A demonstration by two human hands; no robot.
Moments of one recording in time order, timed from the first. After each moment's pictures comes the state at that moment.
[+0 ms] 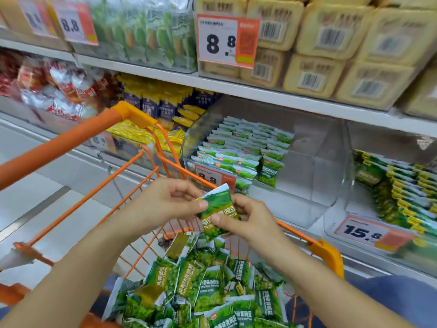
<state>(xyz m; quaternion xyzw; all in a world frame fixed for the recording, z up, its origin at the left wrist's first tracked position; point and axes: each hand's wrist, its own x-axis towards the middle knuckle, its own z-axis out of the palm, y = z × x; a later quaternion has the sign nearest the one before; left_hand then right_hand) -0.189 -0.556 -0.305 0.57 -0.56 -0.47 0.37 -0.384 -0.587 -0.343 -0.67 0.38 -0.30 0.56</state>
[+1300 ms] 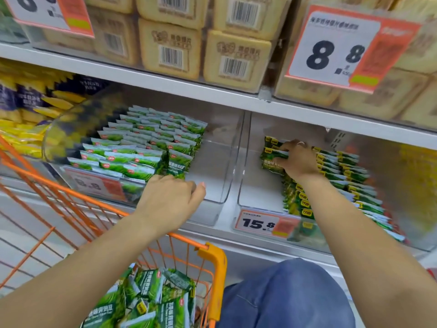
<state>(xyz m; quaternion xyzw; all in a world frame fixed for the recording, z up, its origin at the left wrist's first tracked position) -0.372 -0.666 -0.364 0.58 -0.80 0.02 0.14 -0.664 -0.789 -0.359 -0.68 0.71 -0.15 0.01</state>
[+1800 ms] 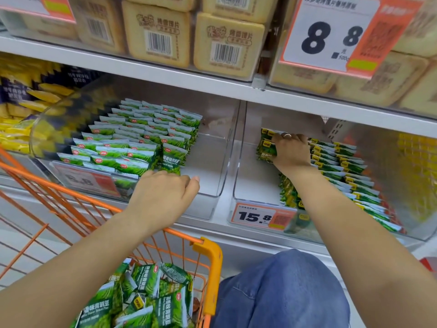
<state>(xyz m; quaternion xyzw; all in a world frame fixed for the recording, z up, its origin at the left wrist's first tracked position) -0.370 -0.668 -0.373 0.58 -0.79 0.03 0.19 -0.657 -0.796 -0.370 -0.72 0.68 0.00 -0.18</state>
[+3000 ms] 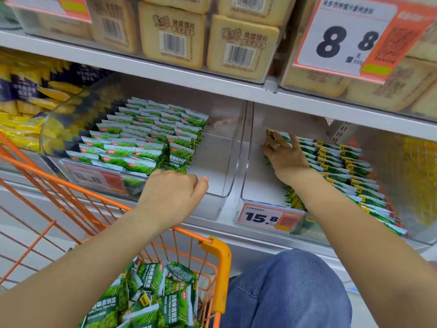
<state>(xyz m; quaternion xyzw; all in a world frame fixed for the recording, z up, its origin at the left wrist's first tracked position) -0.372 -0.666 -0.364 0.59 -0.79 0.01 0.13 -0.641 -0.784 -0.367 -0.75 0.58 0.25 -0.21</state>
